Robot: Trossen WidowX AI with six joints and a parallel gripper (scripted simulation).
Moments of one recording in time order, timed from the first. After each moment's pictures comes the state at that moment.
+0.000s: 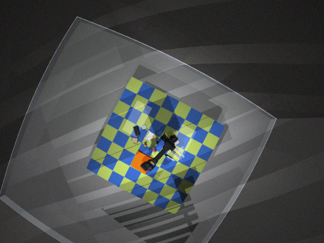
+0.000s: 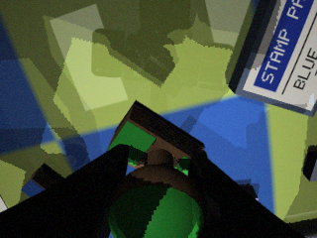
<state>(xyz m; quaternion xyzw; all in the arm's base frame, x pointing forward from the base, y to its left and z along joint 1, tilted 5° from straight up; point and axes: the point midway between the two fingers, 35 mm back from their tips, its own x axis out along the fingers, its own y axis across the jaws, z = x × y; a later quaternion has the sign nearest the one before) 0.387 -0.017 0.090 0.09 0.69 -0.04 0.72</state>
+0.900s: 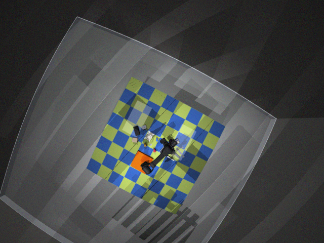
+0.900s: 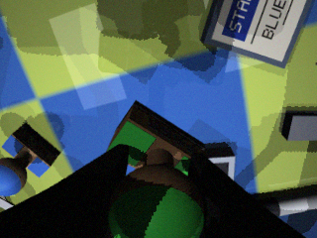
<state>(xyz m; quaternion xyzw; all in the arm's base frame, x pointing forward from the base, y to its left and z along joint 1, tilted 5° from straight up) 0.355 -0.035 0.104 0.09 0.69 -0.04 0.72</state>
